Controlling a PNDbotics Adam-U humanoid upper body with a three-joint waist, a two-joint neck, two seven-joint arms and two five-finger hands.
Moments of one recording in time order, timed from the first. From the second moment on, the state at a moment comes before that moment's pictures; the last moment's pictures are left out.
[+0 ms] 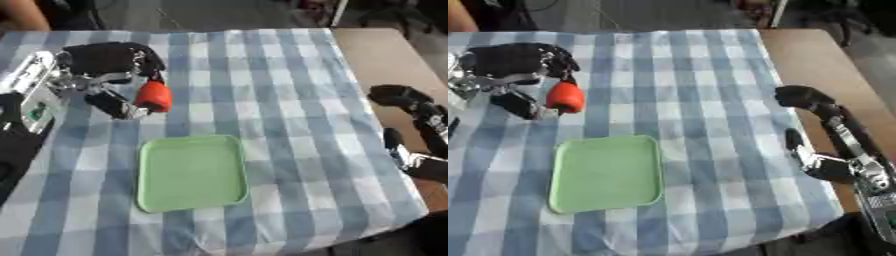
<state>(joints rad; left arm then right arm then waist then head) -0.88 0.51 -0.37 -1.09 -0.83 -0.83 -0.28 -0.10 -0.43 -0.10 -1.73 0.14 -0.71 0.40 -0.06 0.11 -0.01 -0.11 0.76</state>
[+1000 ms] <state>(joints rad) -0.83 0.48 -0.45 -1.16 -0.82 -0.80 -0.30 -0.11 -0.43 -0.10 -1.73 0.13 -0.71 0.41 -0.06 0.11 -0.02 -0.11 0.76</state>
